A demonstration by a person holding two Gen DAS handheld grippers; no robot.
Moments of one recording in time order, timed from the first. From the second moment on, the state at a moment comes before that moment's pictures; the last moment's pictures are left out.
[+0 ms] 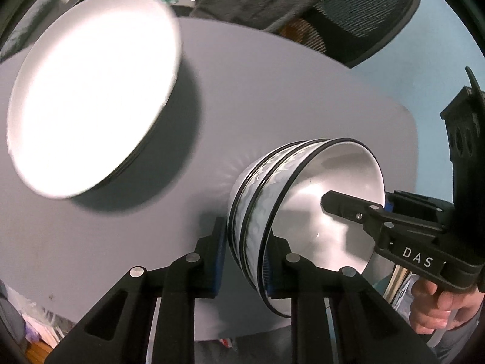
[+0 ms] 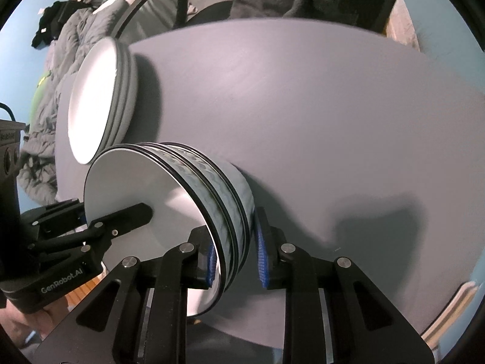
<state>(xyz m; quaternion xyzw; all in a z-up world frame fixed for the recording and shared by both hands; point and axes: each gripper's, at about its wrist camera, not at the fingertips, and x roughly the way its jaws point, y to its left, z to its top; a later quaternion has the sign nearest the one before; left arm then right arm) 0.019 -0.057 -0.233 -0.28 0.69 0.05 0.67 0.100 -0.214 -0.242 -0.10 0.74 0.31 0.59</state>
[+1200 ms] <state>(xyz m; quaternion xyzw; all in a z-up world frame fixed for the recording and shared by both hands) -0.018 -0.036 -0.240 -0.26 0.70 0.01 0.67 0.063 -0.202 -0.247 -0.09 0.74 0.28 0.60</state>
